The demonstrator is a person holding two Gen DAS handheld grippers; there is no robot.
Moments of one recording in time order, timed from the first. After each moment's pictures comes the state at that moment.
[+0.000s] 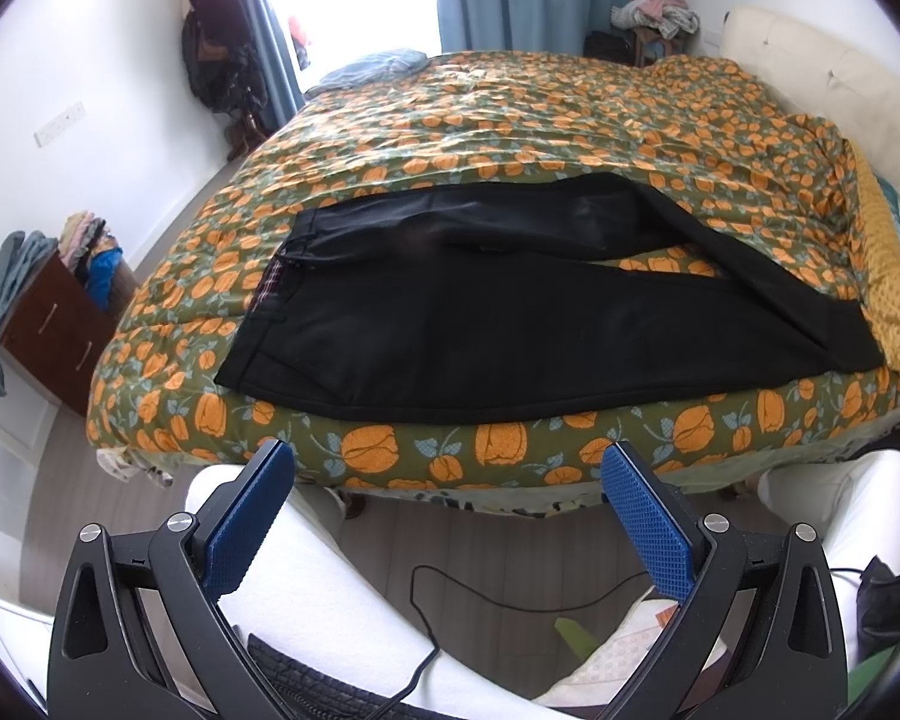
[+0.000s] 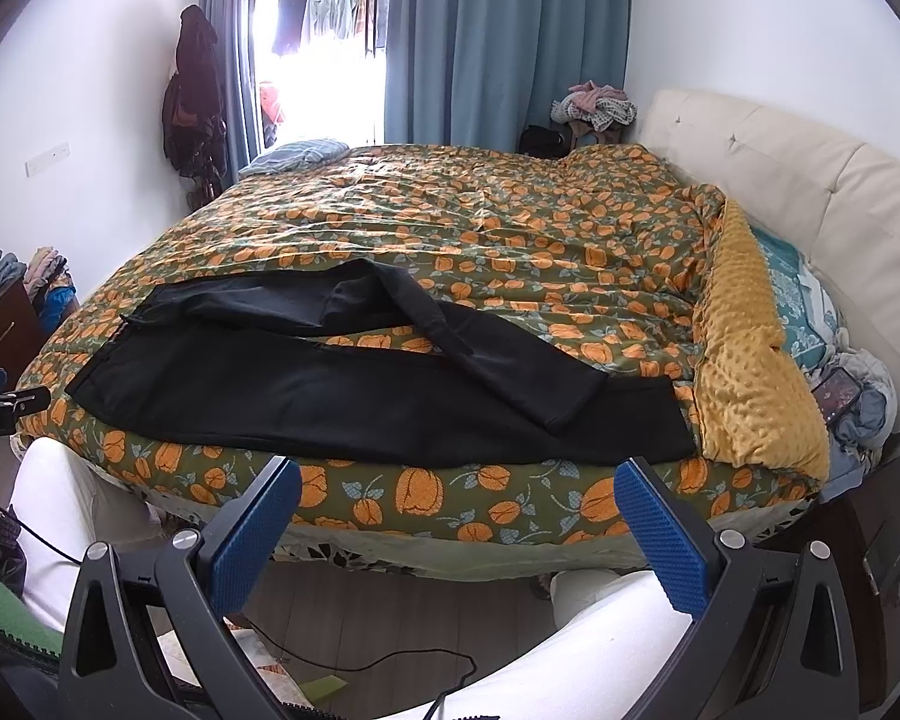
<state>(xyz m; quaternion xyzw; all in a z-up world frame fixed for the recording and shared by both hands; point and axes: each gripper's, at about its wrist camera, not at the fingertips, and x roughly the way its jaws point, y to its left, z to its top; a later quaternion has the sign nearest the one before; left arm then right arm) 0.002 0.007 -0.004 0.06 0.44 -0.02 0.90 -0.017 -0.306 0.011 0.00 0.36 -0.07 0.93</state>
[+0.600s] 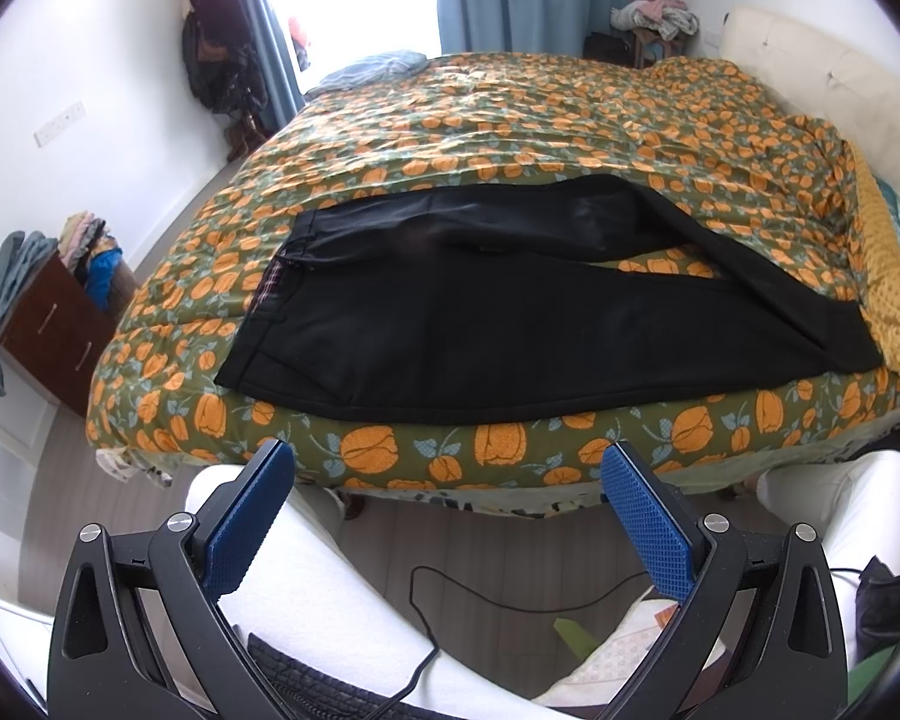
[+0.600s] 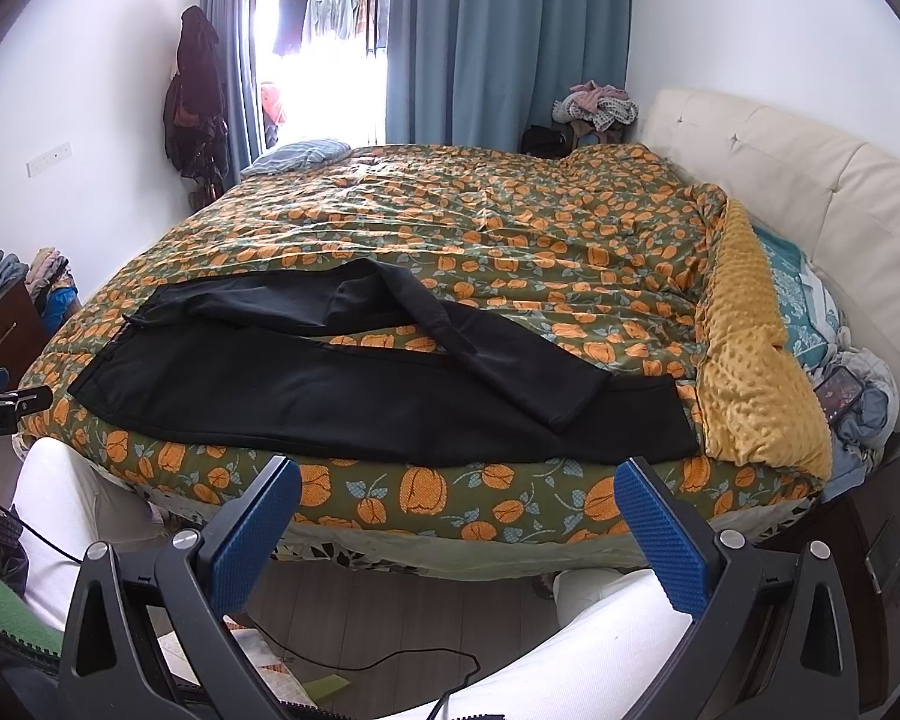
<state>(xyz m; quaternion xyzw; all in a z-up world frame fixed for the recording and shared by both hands) 0.002 0.007 -0.004 0.06 0.44 -0.02 0.90 -0.017 -0.306 0.011 0.00 0.36 -0.07 0.93</state>
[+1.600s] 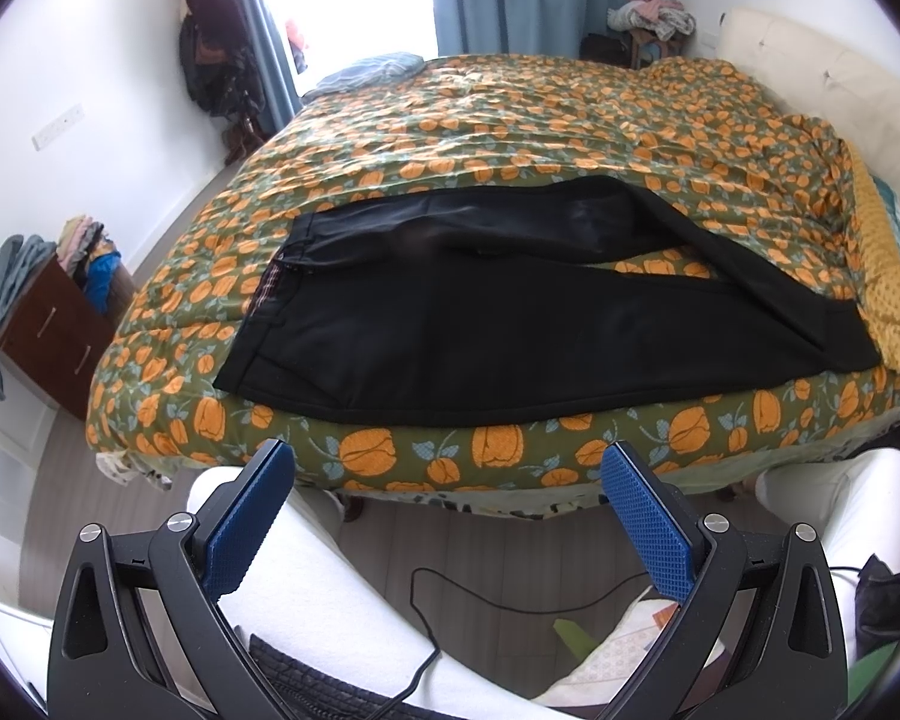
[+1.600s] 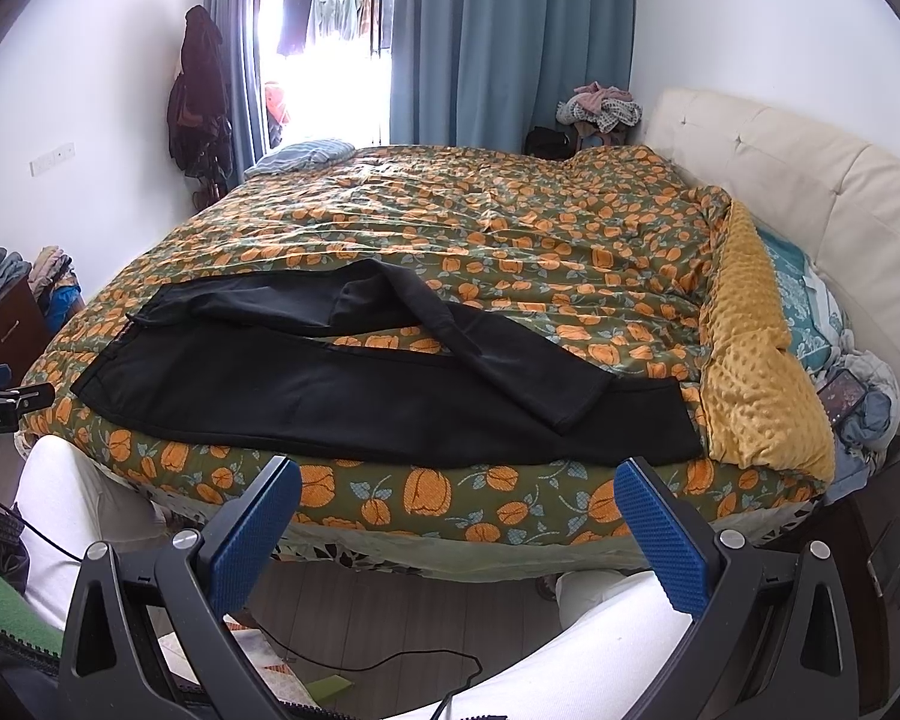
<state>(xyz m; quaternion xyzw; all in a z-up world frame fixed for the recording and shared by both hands) 0.001 0.007 -0.004 0.06 0.44 -0.02 0.90 -0.017 -0.303 0.011 0.00 0.36 -0.06 0.93</state>
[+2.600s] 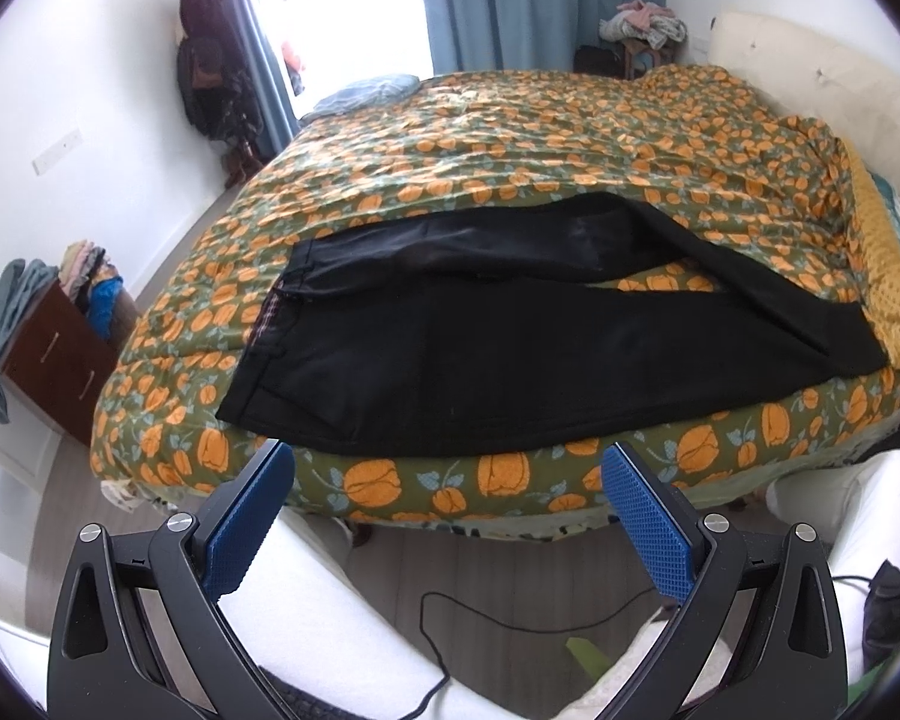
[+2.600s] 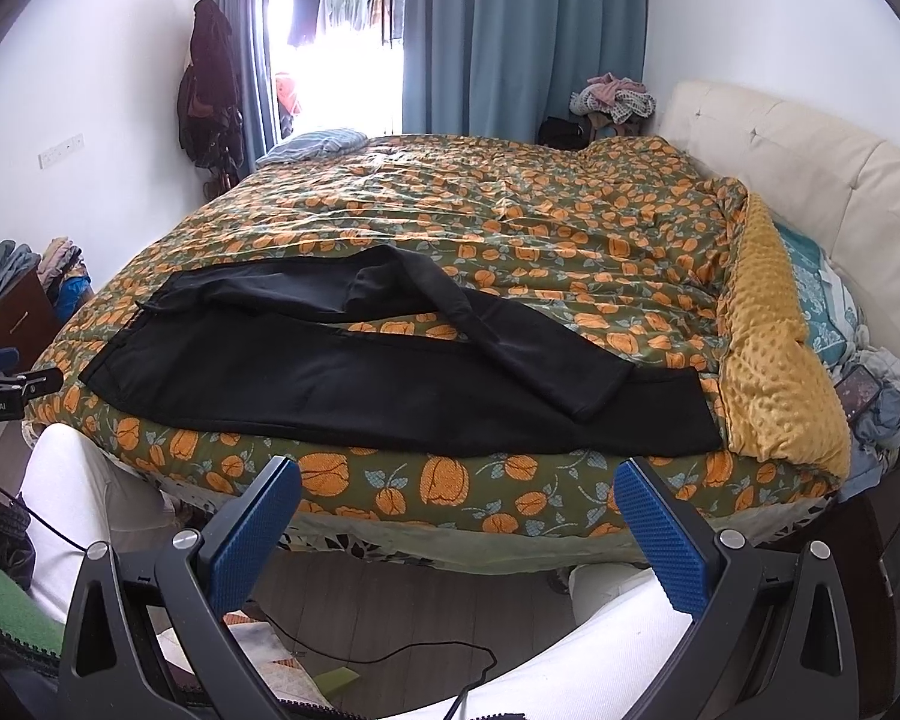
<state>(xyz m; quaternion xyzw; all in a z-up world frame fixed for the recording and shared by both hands) 0.016 -0.005 0.004 0.08 0.40 -0.02 0.91 -0.012 -0.295 -0.001 -0.01 0.37 -0.04 0.93</state>
